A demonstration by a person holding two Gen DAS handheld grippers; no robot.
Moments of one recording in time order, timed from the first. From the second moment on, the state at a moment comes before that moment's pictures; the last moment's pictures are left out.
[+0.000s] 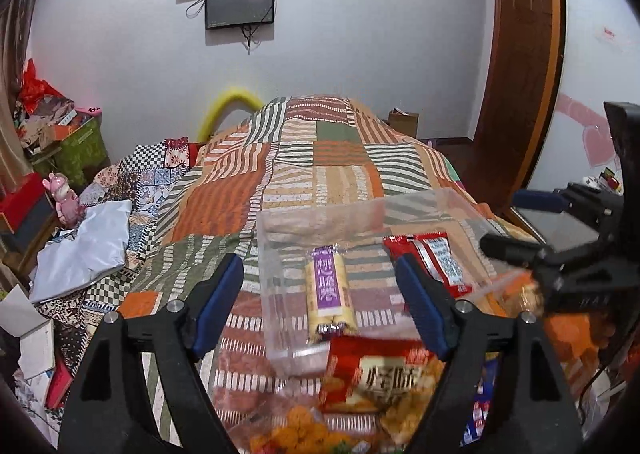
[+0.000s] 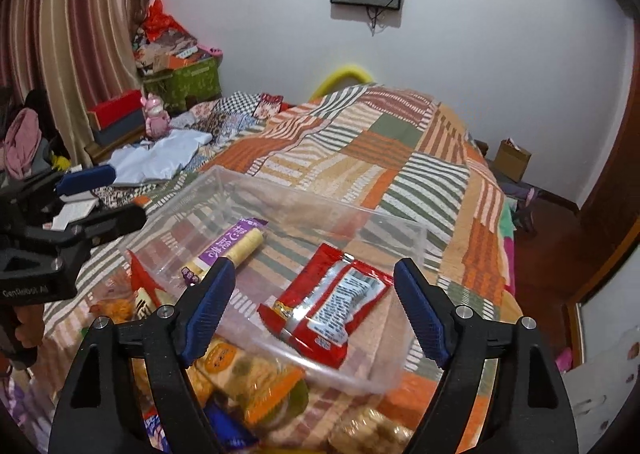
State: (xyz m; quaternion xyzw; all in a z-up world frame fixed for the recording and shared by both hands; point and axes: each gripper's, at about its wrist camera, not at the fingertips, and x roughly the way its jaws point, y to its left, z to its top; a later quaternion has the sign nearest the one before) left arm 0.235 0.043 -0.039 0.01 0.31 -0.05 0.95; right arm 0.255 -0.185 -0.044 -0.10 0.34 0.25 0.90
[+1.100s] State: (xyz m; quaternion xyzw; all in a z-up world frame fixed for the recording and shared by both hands) left arm 0.124 0.031 -0.101 -0.03 0.38 -0.08 0.92; right arm 0.154 -0.231 -0.110 -0.06 0.38 0.23 0.90
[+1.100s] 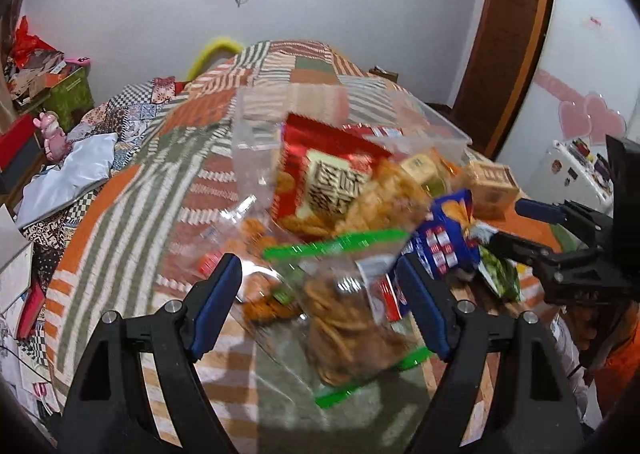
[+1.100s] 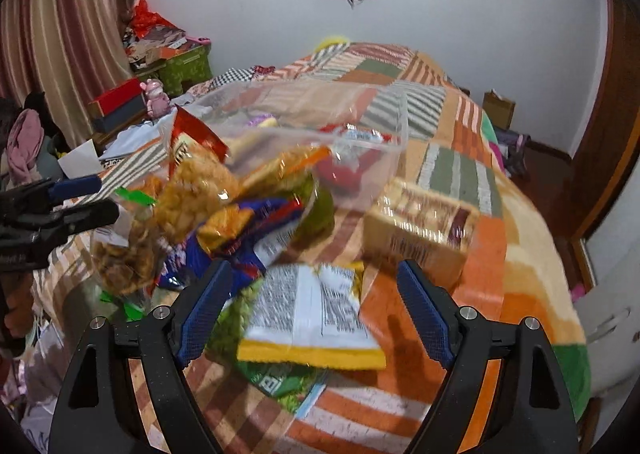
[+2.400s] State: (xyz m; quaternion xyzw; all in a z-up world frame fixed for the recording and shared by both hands) left arm 0.113 0.024 -0.092 -0.06 0.35 -0.09 0.93; right arm 0.149 -0.259 -0.101 0.01 0.36 0.24 0.90
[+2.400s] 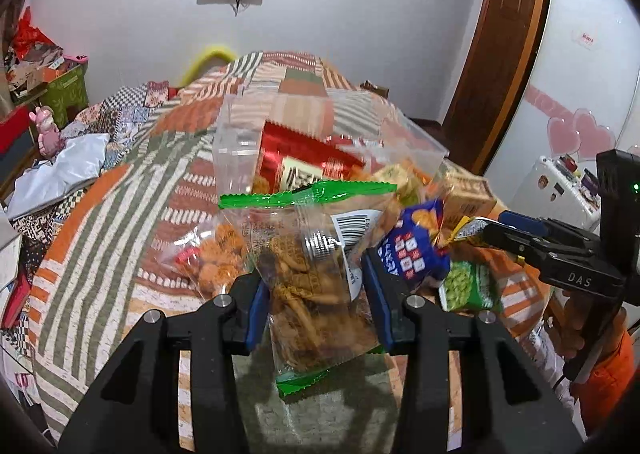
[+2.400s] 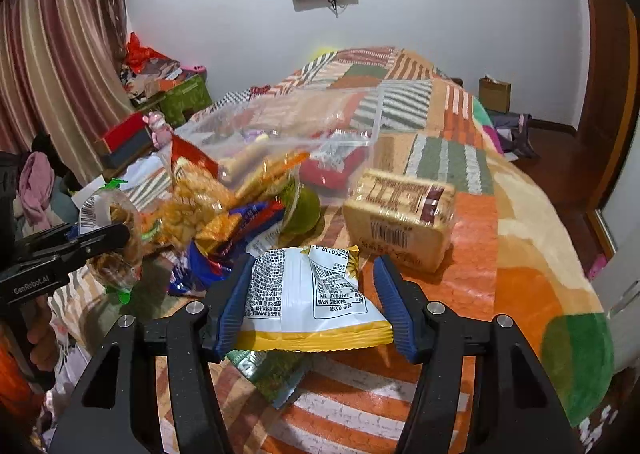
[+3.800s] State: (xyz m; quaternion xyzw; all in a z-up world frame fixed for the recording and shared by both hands) left arm 0.274 0.052 -0.040 -0.04 0.31 -0.05 0.95; right arm 0.263 -0.169 -0.045 -0.04 0.29 0.26 0.92
